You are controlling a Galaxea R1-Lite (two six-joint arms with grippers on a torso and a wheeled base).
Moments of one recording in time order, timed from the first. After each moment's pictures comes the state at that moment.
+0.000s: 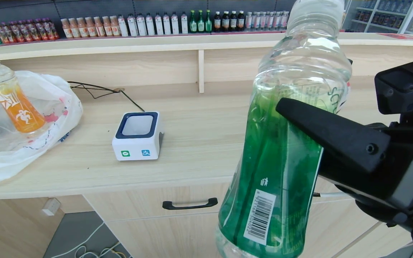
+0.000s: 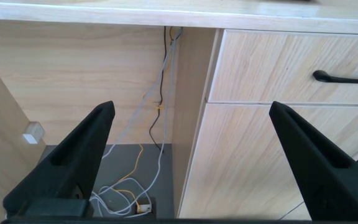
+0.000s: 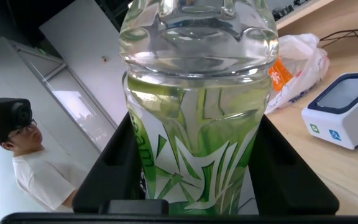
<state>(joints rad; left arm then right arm) 0.00 0.00 0.00 0.00 0.00 0.00 0.81 1.54 -0.53 -1.57 0.43 0.79</state>
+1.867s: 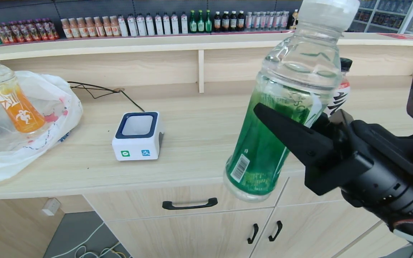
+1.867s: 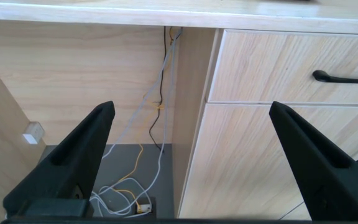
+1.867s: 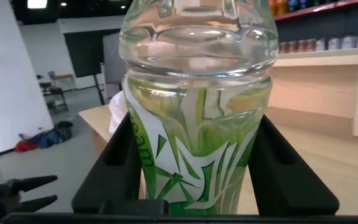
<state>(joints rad) 0.00 0.00 0.00 0.00 0.00 0.00 0.81 1.57 -0.53 -1.57 0.19 0.12</state>
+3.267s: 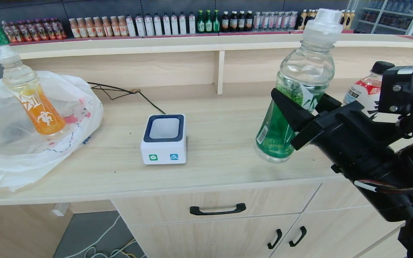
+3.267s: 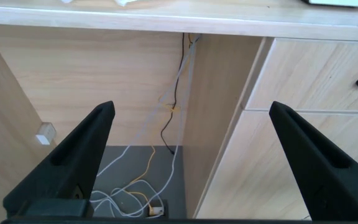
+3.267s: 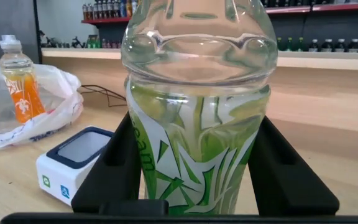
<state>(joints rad) 0.00 0.00 0.00 0.00 0.00 0.00 0.67 1.64 -0.57 -1.57 -0.10 -0.13</state>
